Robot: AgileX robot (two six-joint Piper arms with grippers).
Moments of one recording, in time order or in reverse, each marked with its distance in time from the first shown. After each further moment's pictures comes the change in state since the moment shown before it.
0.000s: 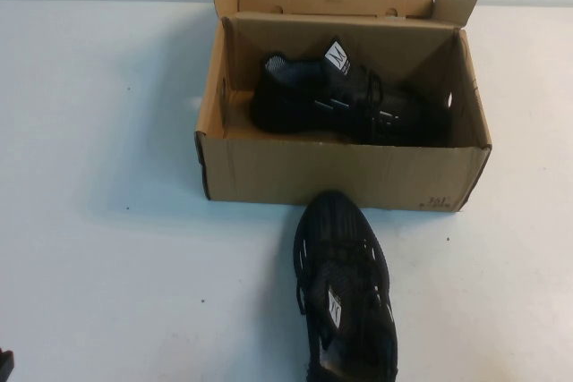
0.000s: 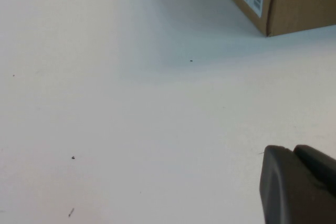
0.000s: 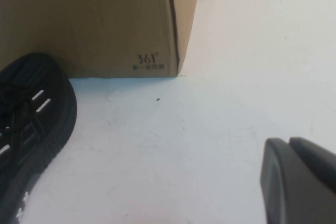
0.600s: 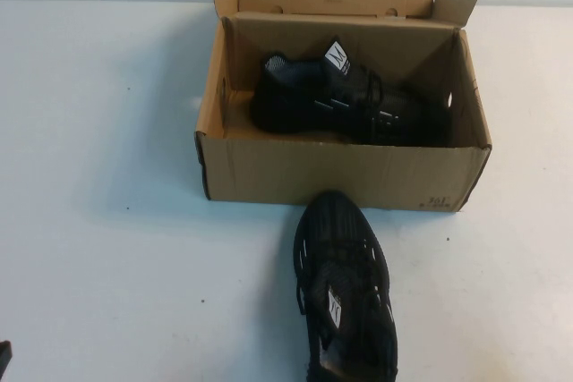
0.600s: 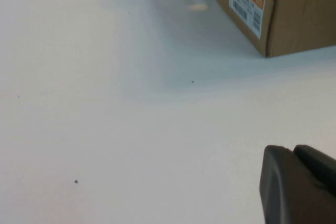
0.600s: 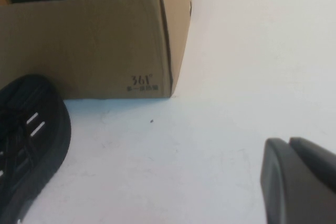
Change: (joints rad) right arm 0.000 0.000 0.000 0.002 -0.043 0.000; left arm 0.000 0.000 0.000 0.000 -0.044 0.000
